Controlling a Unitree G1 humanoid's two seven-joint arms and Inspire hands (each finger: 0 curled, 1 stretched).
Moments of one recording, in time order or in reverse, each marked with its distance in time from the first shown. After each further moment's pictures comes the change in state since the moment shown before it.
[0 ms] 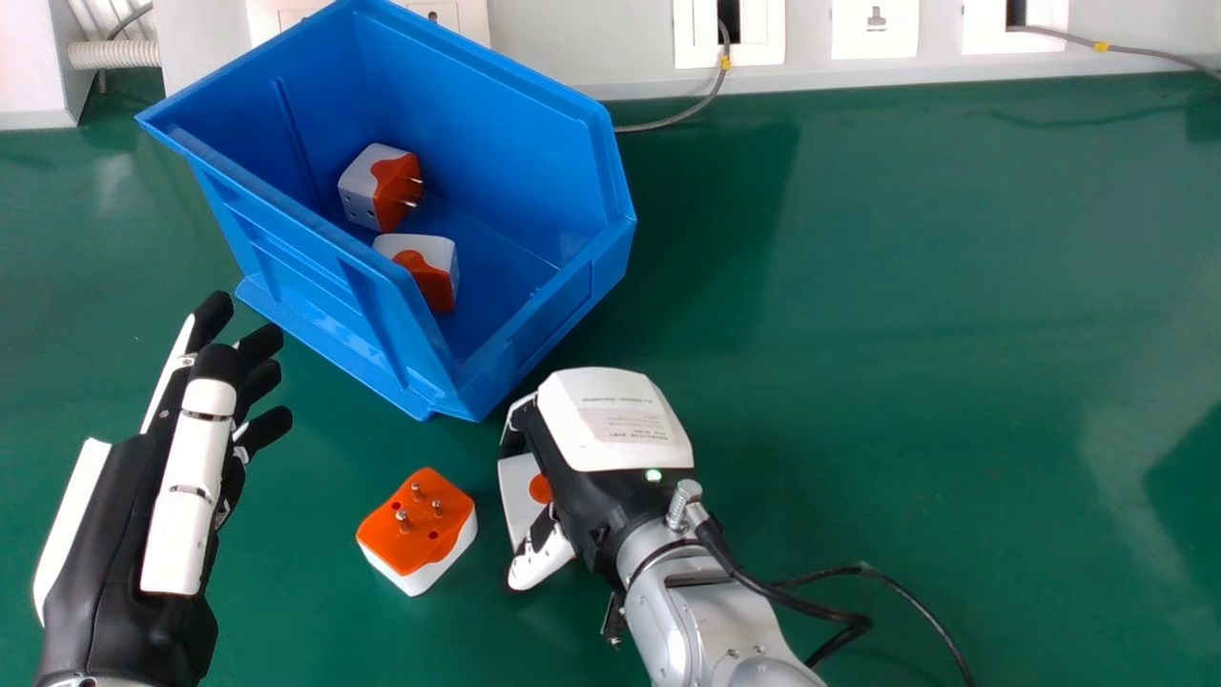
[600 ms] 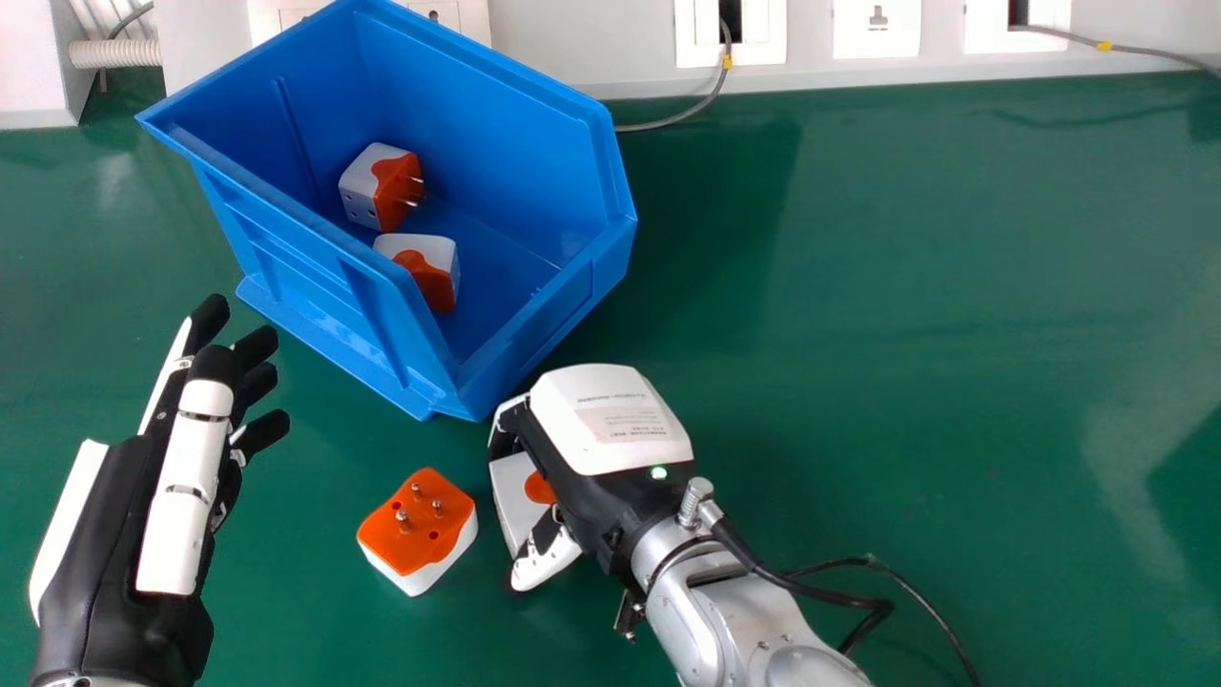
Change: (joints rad) left arm -0.001 0.011 0.007 -0.002 -0.010 0.019 -0.003; right arm -0.018 -0.066 -0.016 0.051 0.011 -0.190 -0.049
